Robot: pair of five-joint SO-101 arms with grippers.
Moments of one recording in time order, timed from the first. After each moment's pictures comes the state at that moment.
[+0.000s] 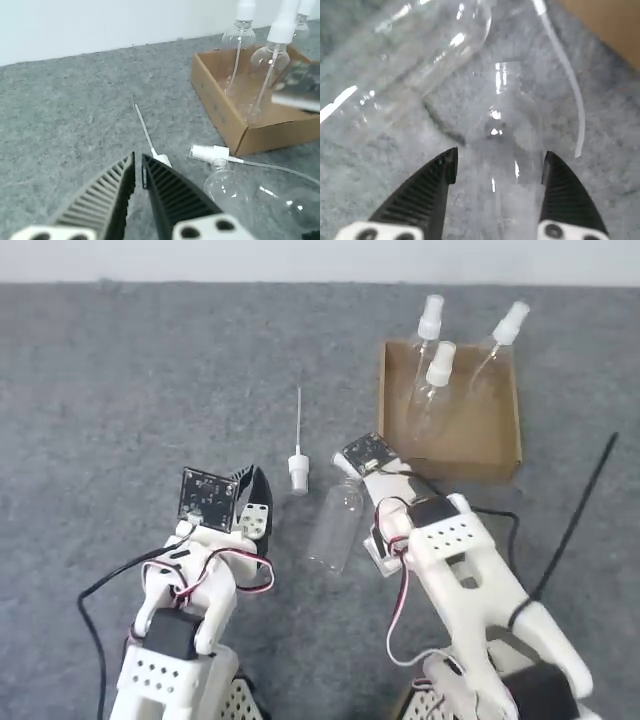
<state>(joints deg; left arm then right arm) 9.6 -88.6 86.6 40.6 4.6 -23.9 -23.4 52.8 58.9 11.1</state>
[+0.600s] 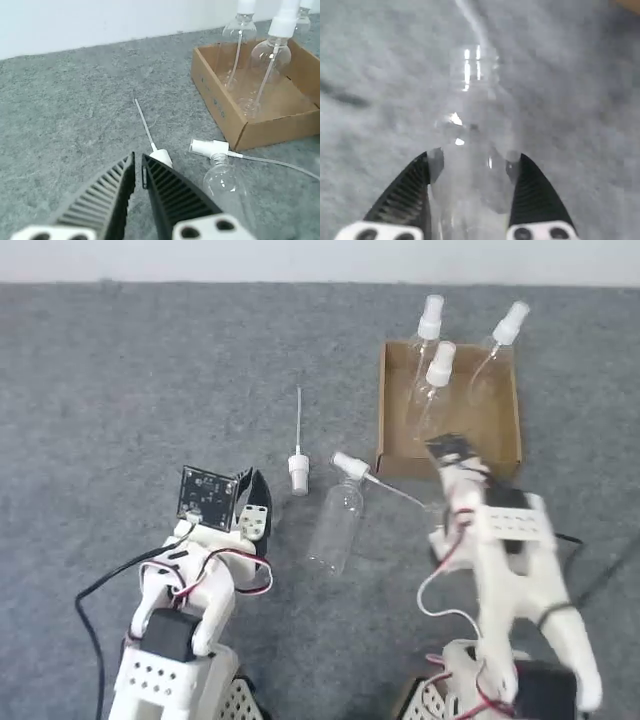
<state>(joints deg) 9.5 -88.6 85.1 43.7 4.6 2.5 -23.4 52.7 63.5 24.6</state>
